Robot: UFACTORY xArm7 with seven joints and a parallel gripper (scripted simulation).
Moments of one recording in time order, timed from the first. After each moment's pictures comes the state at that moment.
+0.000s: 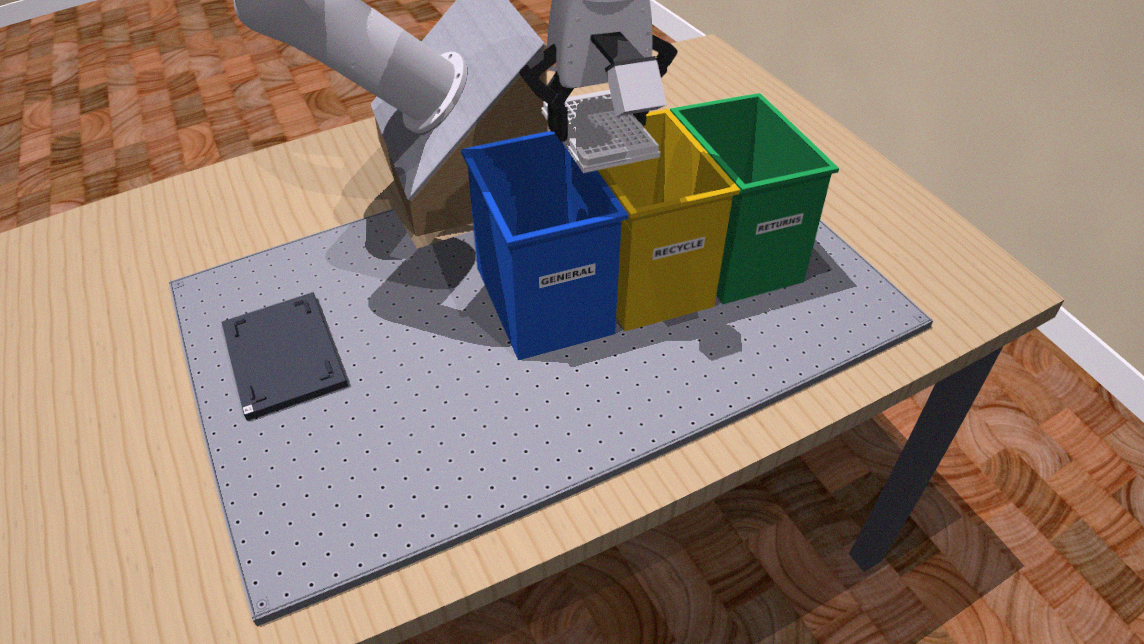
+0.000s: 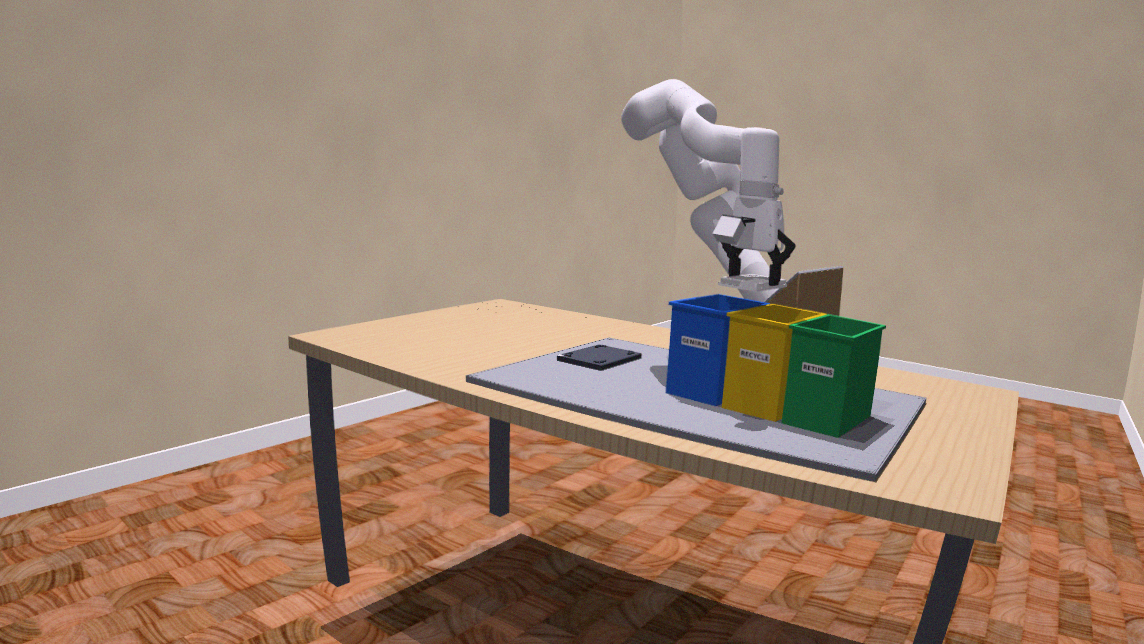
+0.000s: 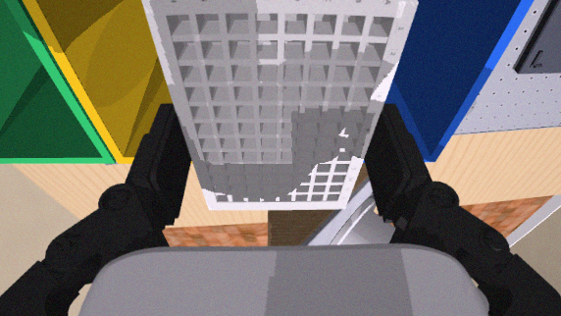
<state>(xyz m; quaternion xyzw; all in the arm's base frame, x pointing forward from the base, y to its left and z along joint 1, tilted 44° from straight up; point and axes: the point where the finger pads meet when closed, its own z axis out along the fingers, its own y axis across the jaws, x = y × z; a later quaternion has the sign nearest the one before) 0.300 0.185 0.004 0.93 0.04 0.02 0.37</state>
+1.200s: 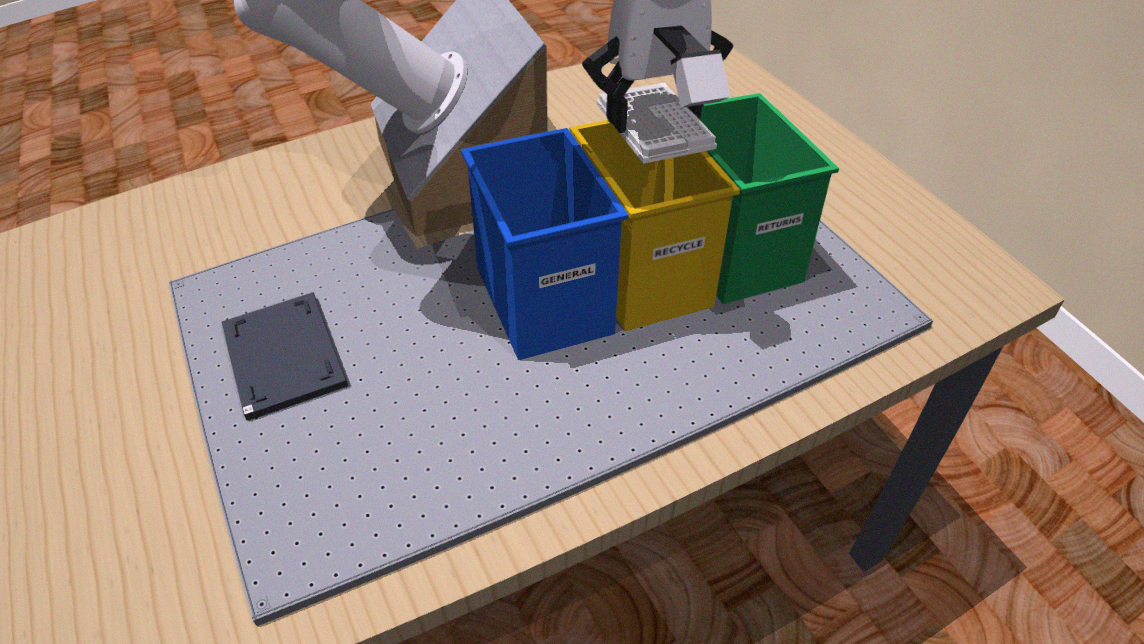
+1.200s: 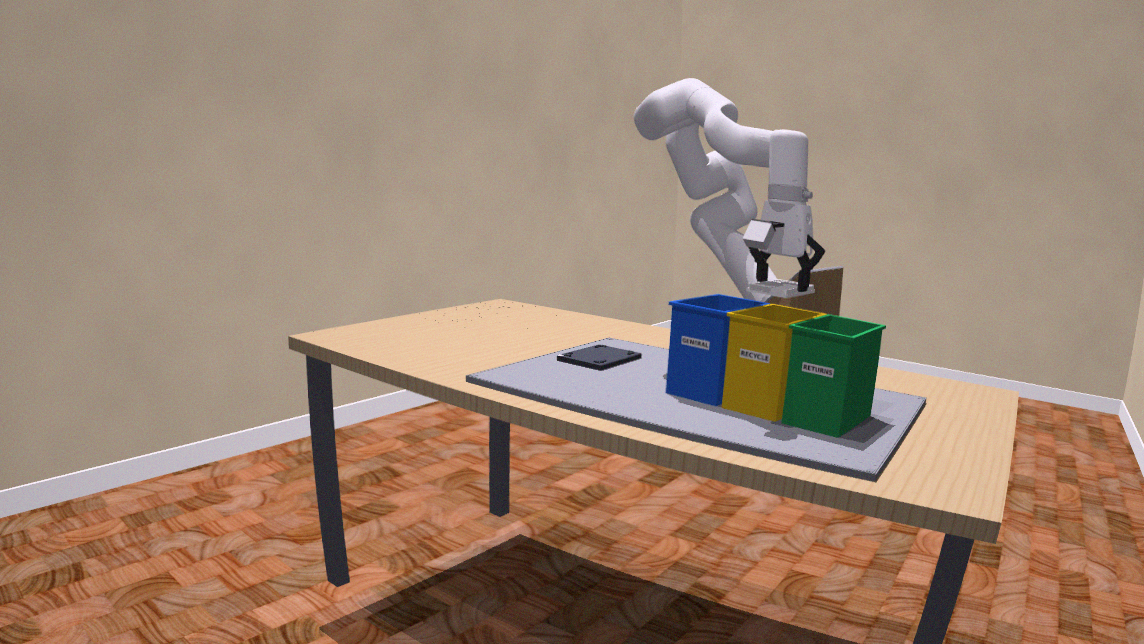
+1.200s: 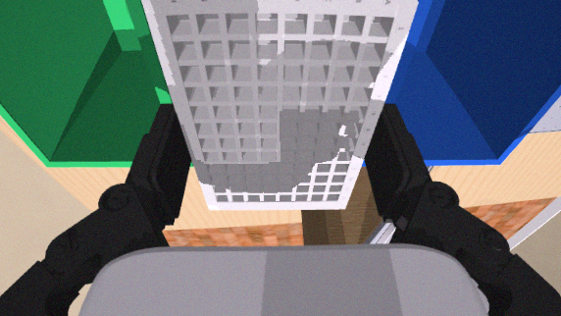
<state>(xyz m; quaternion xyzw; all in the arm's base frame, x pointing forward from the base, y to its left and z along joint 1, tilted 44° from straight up) 0.300 0.231 -0.042 0.93 0.04 0.02 0.37</state>
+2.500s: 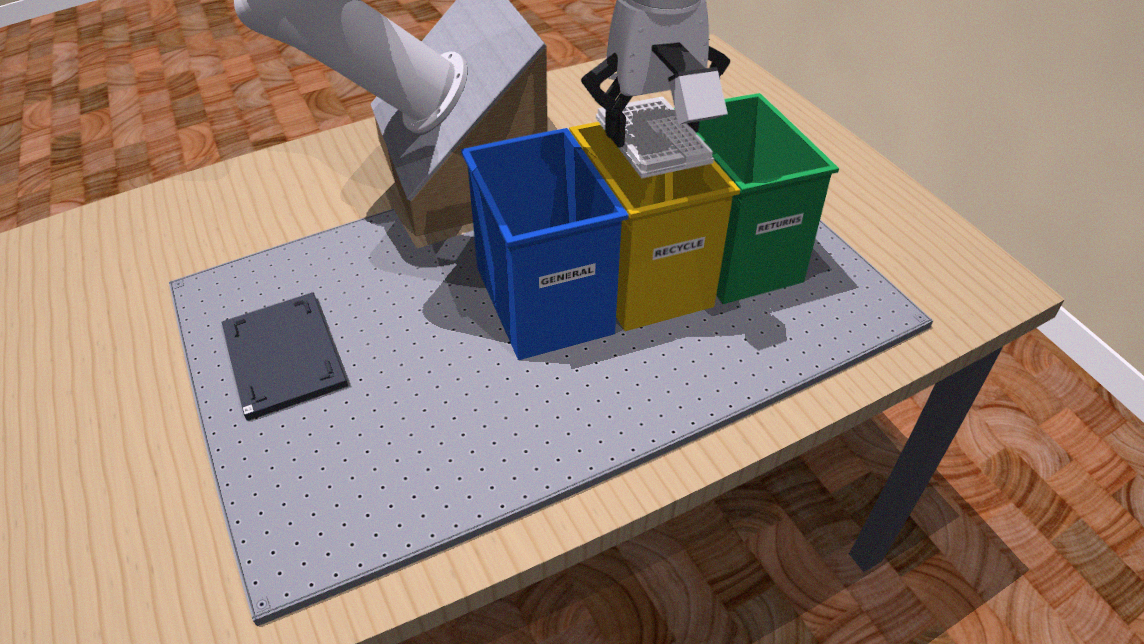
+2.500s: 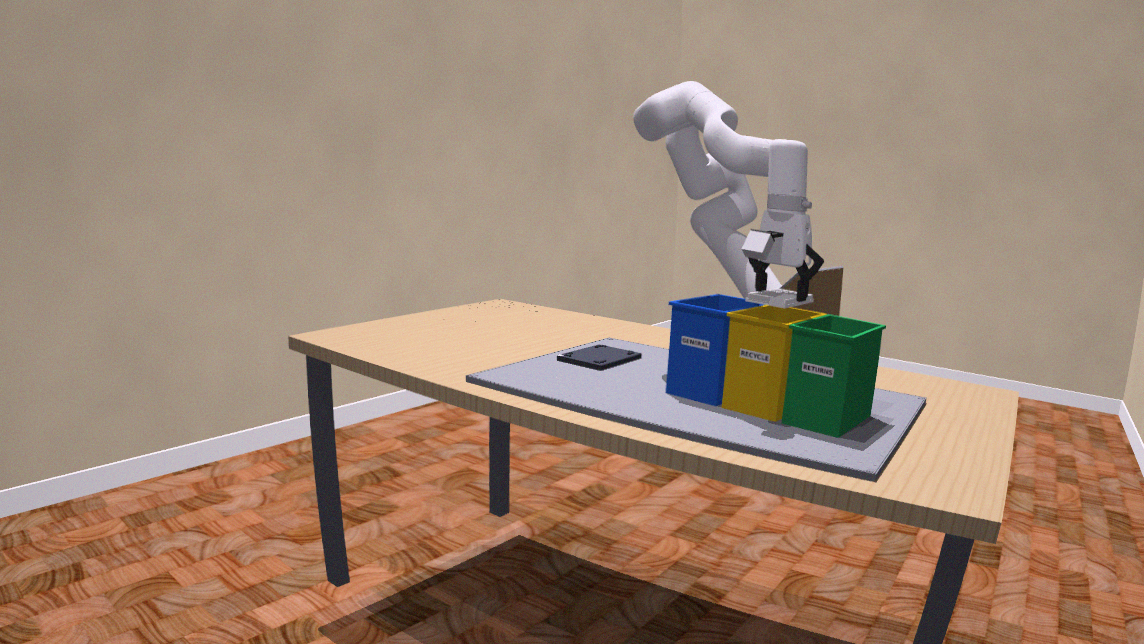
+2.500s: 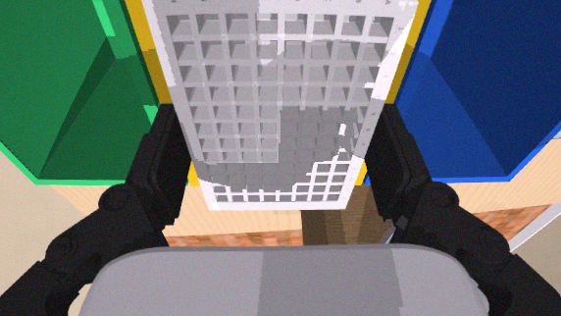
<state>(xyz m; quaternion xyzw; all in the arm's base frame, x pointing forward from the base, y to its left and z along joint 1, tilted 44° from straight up) 0.301 0.218 -0.055 0.93 0.04 0.02 0.37</state>
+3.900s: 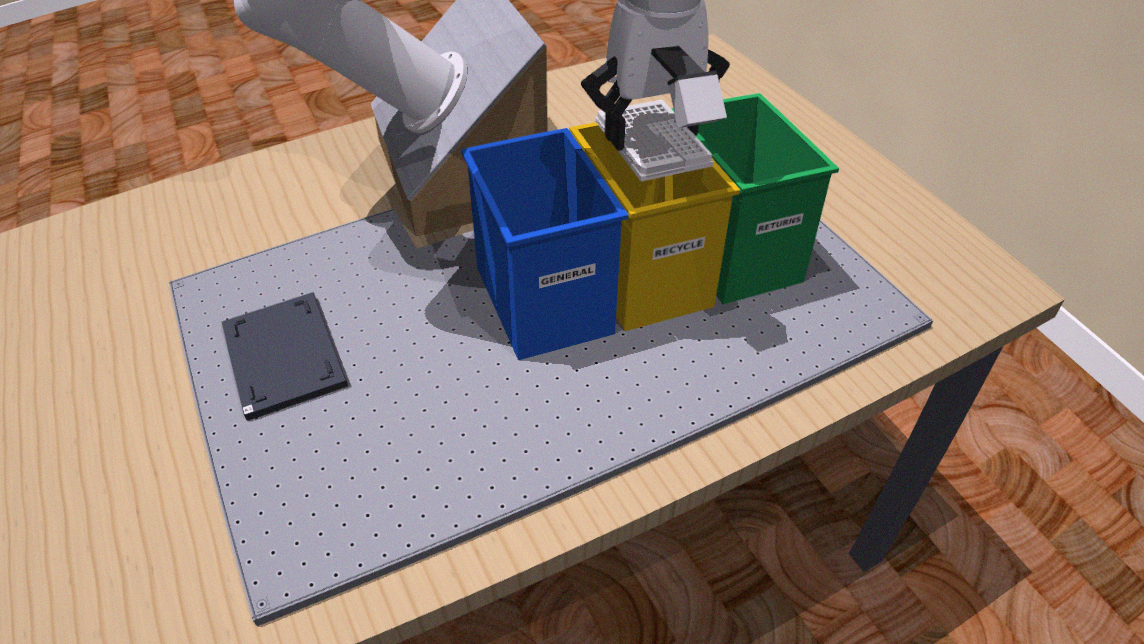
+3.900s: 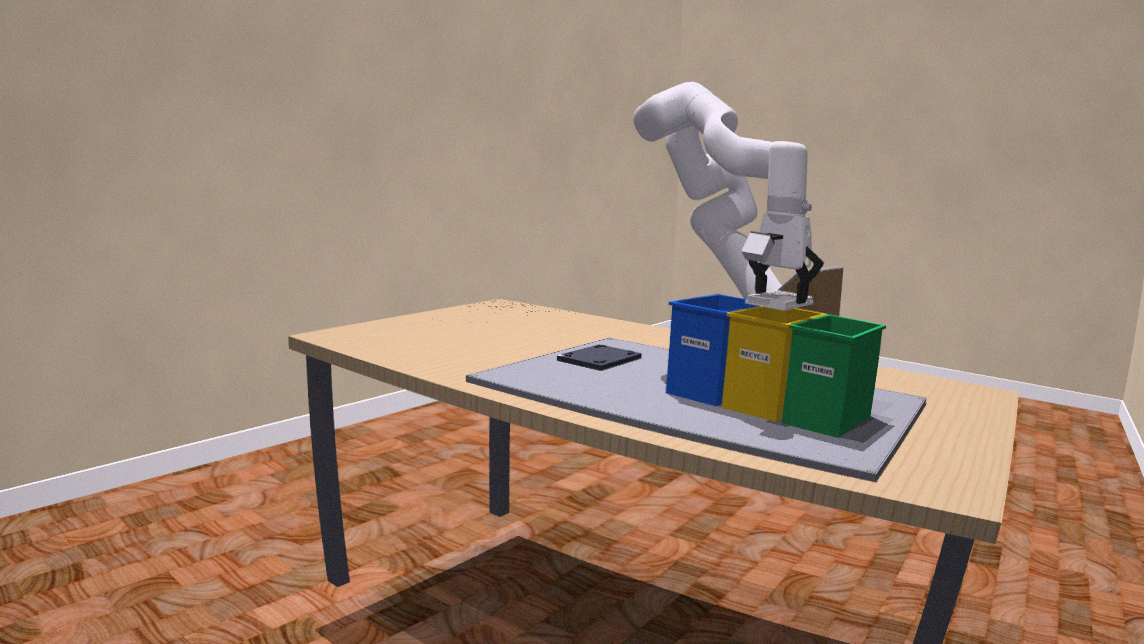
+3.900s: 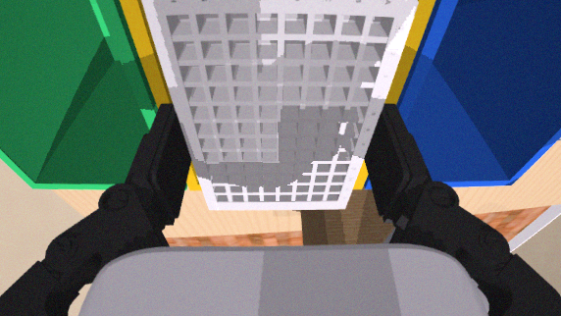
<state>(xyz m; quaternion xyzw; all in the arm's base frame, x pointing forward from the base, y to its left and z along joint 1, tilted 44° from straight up) 0.301 0.215 -0.058 0.93 0.04 0.02 0.37</state>
